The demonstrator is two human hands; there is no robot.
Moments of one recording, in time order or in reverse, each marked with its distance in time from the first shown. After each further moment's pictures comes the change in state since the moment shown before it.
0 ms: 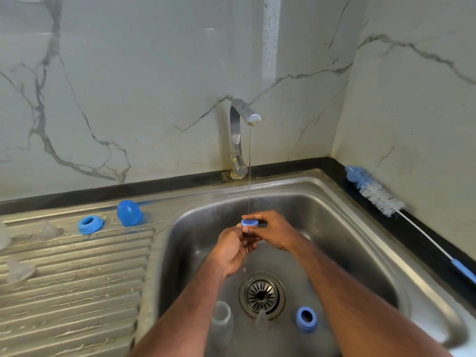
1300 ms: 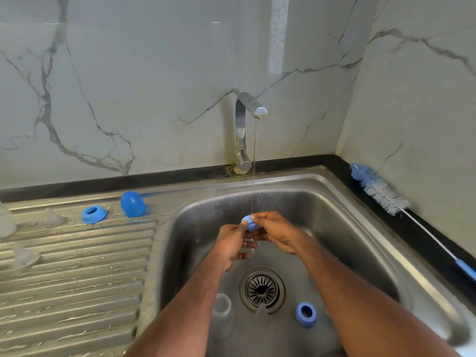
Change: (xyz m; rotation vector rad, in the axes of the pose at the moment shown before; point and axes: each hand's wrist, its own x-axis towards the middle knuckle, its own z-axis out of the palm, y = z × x) left_hand 0.002 -0.006 -0.011 0.373 0.167 0.002; right_hand 0.008 0.006 0.017 0.517 -0.039 0.294
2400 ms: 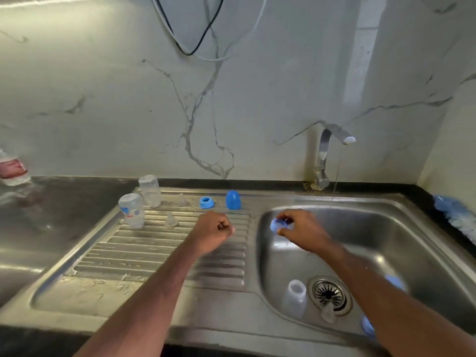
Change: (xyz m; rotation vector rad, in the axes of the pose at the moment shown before) left_hand -0.157 0.039 -0.216 0.820 0.364 0.462; right_hand -0.065 -0.065 0.113 -0.877 0.045 -0.520
